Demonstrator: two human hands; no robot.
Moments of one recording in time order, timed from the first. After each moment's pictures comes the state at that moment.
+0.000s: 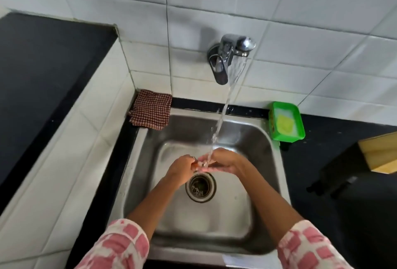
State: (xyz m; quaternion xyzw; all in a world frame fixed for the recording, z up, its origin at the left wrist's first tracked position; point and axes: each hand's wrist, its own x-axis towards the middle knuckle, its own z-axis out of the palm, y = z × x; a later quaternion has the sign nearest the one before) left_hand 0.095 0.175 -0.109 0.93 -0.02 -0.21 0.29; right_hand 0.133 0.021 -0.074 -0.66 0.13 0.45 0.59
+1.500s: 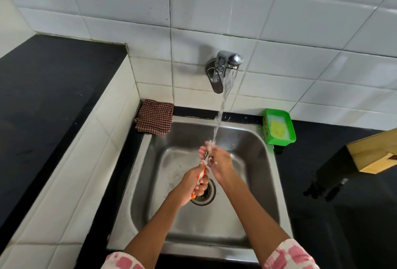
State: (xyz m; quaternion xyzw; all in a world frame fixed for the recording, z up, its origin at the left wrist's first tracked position) left_hand 0.047 0.157 -0.059 0.53 0.15 -0.33 0.77; right_hand 0.089 0.056 -0.028 -0.50 0.29 0.14 0.81
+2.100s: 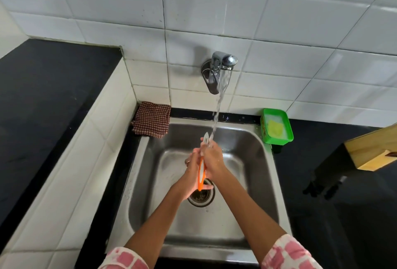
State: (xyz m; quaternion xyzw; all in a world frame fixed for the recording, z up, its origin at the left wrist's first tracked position) left_hand 0.063 0.147 -0.054 0.57 0.12 -0.31 0.75; right_hand 0.098 0.074 -0.029 -0.61 0.26 0.14 0.73
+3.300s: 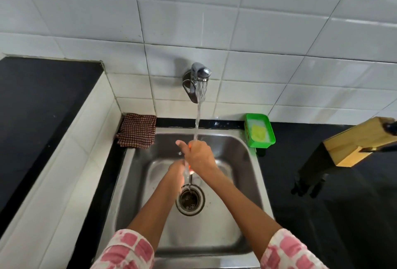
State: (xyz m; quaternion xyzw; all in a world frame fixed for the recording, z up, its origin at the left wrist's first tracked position) left_hand 0.094 0.139 -0.027 0.59 0.27 -0.27 0.71; right_hand 0.107 0.068 0.026 -0.94 0.05 0.12 0.30
